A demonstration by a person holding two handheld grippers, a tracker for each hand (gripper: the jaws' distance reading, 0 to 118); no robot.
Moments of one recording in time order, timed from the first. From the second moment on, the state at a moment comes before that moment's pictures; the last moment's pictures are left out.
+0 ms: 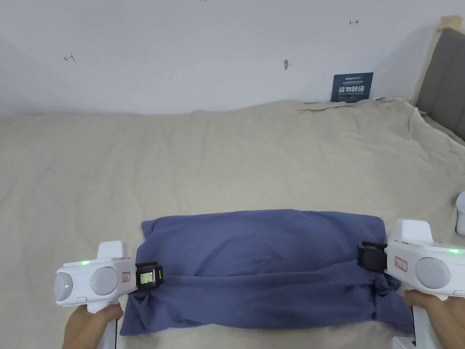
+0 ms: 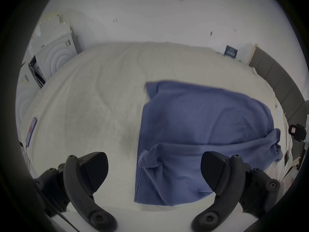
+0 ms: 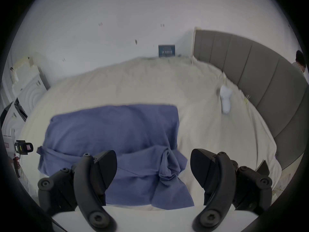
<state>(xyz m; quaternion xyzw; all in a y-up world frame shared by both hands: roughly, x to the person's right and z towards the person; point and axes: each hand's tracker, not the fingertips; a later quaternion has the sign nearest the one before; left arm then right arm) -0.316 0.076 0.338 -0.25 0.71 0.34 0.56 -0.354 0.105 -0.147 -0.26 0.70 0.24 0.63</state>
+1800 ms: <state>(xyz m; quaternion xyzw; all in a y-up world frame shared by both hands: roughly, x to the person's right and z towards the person) -0.278 0.008 0.367 -0.29 0.69 0.43 0.51 -0.238 0.163 -0.144 -0.09 0.73 0.13 0.67</state>
